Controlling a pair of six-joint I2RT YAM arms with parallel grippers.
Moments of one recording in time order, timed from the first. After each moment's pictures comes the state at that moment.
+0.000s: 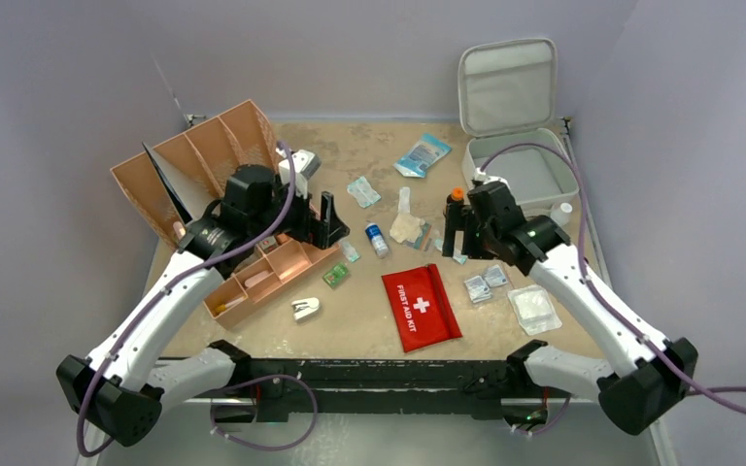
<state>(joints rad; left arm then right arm) -0.49 1.09 1.11 -0.54 0.33 -0.23 0.52 1.09 1.08 -0.90 0.20 0.51</state>
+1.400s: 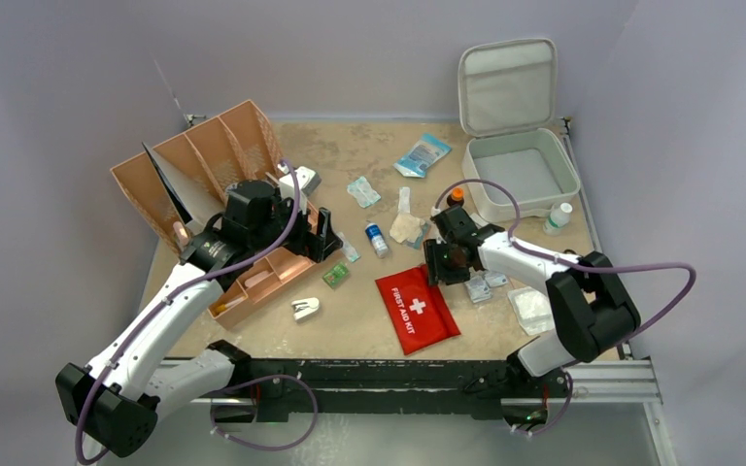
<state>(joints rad) -0.49 1.00 0.96 -0.51 0.30 -0.15 0.52 1.51 0.81 -0.51 -0.06 0.41</state>
